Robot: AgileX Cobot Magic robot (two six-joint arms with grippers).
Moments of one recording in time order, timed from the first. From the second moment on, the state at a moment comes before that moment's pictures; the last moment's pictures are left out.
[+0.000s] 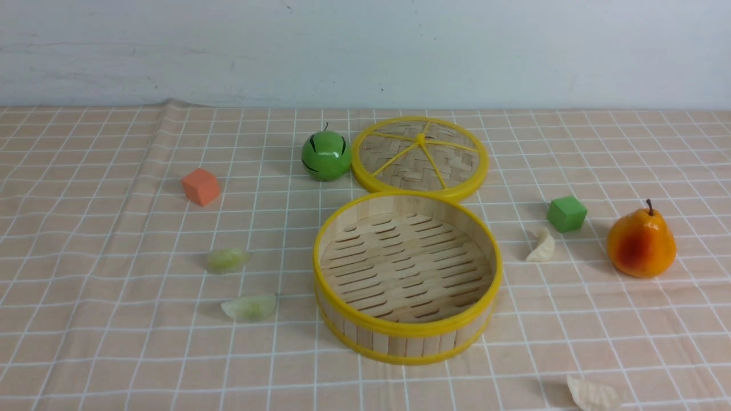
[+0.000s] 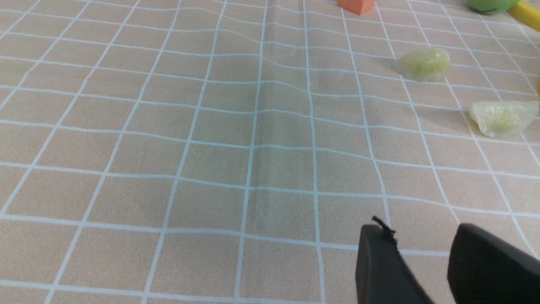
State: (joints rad) right arm 0.07 -0.01 0.01 -0.08 0.39 0.08; left arm 0.04 -0.01 0.03 -0.02 0.40 -0.13
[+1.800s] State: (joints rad) right arm 0.07 -0.01 0.03 -0.27 -0.41 0.07; left arm 0.04 -0.01 0.03 0.05 -0.27 -0.10
